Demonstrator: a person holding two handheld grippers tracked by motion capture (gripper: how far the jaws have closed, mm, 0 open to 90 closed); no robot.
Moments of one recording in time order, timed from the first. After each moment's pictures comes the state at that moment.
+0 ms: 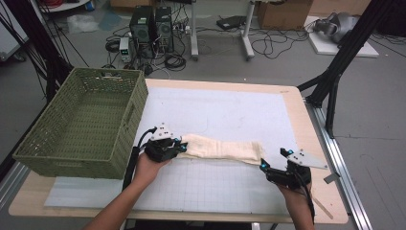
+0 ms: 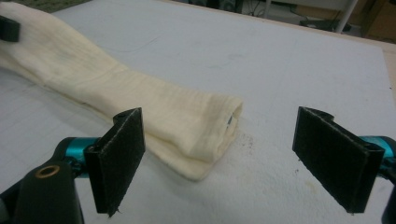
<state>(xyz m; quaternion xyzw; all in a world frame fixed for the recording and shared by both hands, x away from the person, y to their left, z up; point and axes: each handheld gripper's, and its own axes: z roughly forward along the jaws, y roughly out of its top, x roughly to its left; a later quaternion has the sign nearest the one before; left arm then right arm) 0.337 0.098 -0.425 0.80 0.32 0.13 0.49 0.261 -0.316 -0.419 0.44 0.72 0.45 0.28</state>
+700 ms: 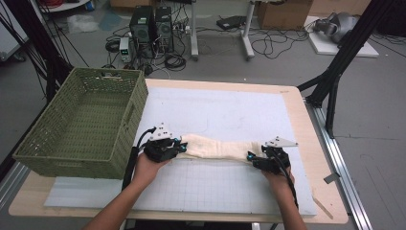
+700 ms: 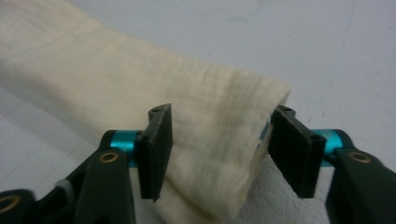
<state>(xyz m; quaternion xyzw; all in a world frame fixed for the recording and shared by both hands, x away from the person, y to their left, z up) 0.335 0.099 -0.424 0.80 0.32 0.13 0.49 0.317 -0.289 -0.451 0.46 0.77 0.38 0.21</state>
